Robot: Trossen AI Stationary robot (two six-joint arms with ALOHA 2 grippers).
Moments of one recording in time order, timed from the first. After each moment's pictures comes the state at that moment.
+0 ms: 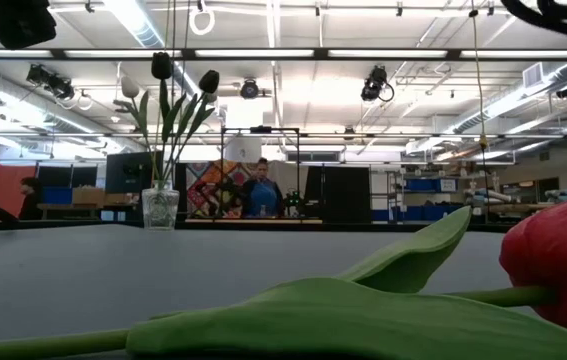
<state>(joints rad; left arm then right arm) -0.55 0.64 0.94 -1.06 -0.35 -0.91 0.73 2.06 1.48 -1.11 -0.27 2.36</state>
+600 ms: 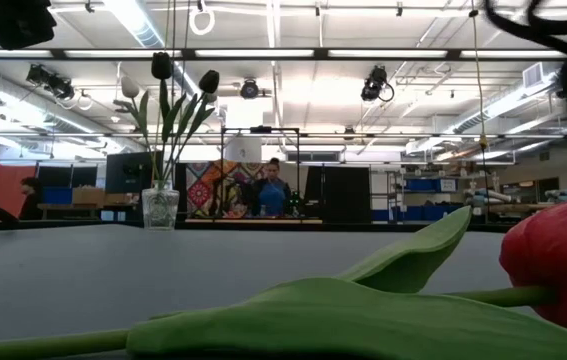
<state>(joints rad) -0.55 0.64 0.94 -1.06 -0.36 -0.94 0.72 2.04 1.41 -1.07 -0.10 2.25</state>
